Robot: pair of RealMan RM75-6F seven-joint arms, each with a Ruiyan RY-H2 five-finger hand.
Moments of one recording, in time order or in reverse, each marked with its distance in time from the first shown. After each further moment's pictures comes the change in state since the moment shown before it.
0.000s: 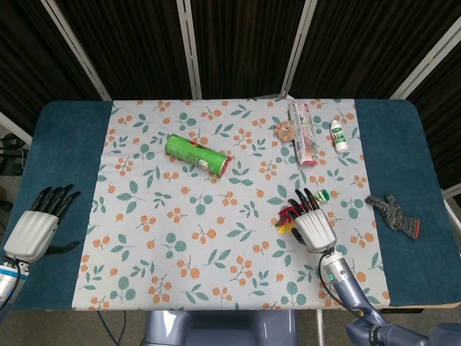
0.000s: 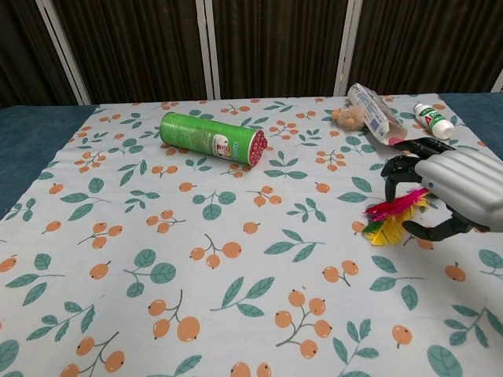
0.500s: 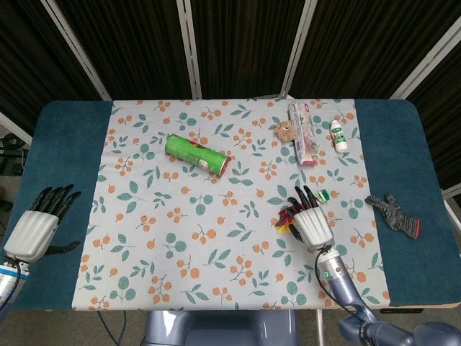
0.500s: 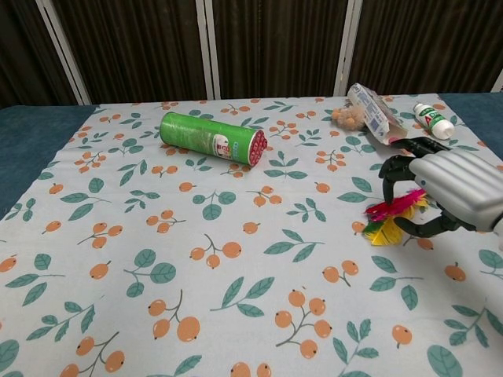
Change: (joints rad) left arm -0.001 0.000 0.000 -0.001 -0.001 -0.001 -0.002; right arm 0.008 -0.087 0.016 0.118 0.011 0.026 0.056
